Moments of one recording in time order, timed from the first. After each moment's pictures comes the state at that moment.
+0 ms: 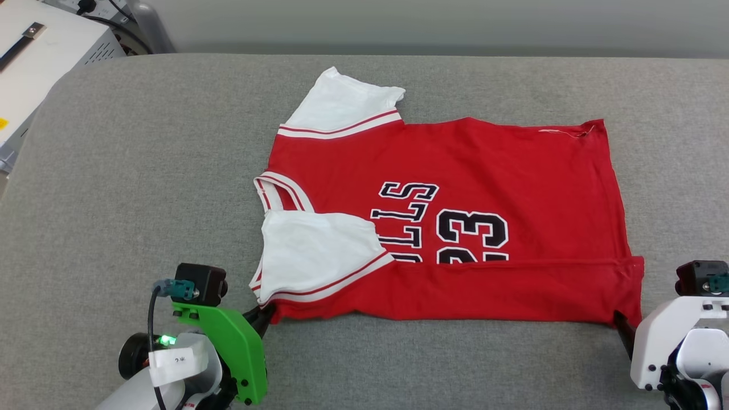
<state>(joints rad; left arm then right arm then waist) -0.24 0.63 -0.71 -0.05 -0.95 0.24 0.27 -0.04 -0.16 -0.17 0.03 0.20 0.13 0.66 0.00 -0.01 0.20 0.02</state>
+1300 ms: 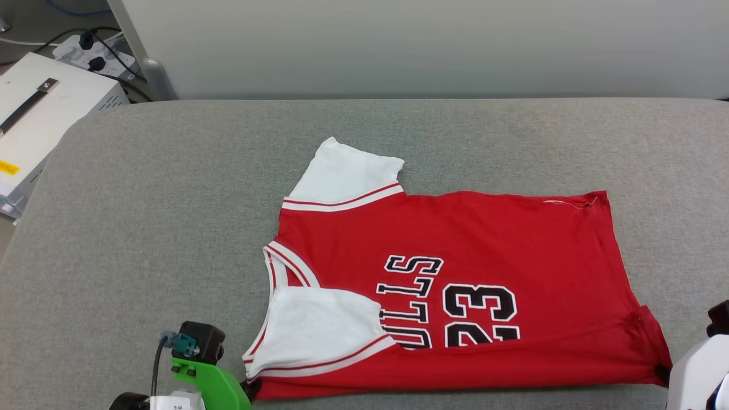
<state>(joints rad) -0.13 0.72 -0.77 -0.05 -0.96 0.25 0.34 0.11 -0.19 -0.23 -0.11 0.31 0.13 0.85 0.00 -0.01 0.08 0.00</state>
